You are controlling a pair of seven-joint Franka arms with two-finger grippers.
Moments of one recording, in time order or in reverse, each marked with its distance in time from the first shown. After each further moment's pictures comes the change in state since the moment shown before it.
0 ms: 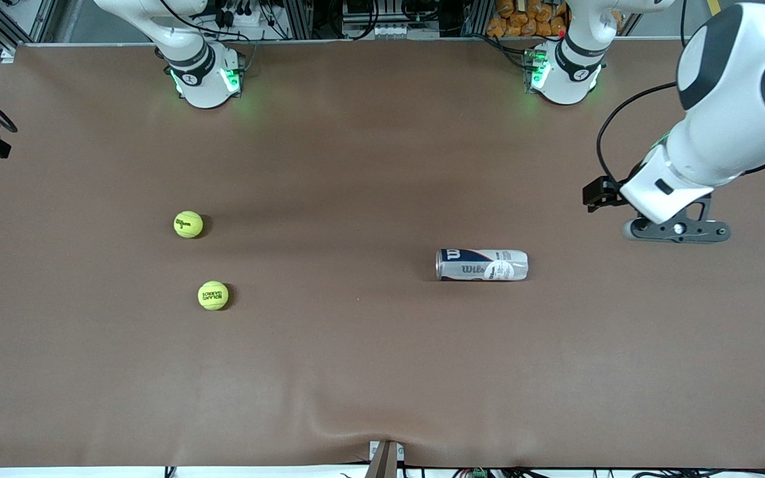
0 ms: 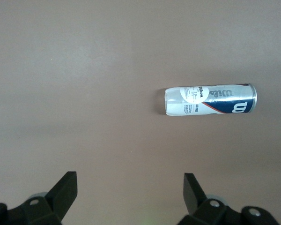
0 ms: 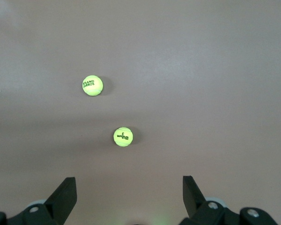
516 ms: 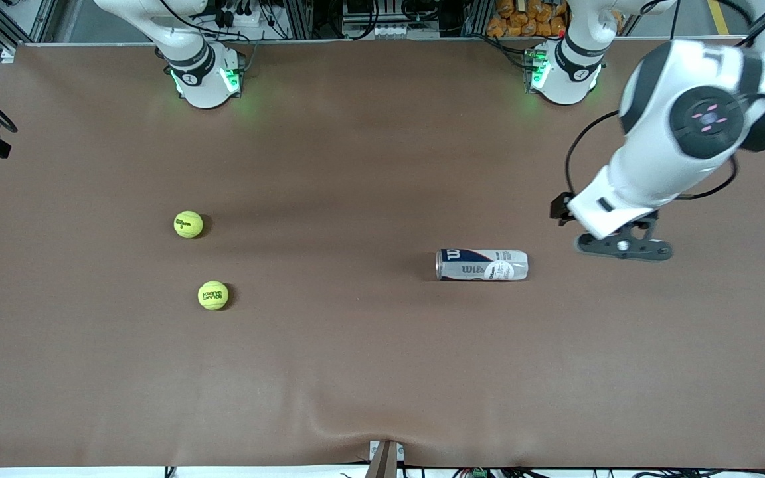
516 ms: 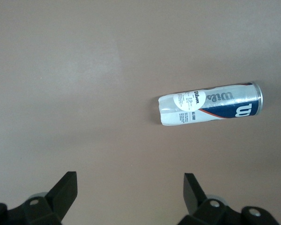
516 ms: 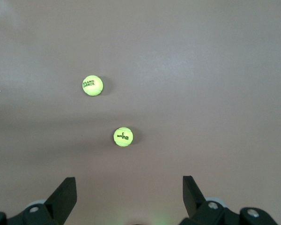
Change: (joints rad) left arm -0.093 0.086 -0.006 0.001 0.090 0.067 0.001; right arm 0.000 0.000 0.000 0.000 0.001 0.000 0.000
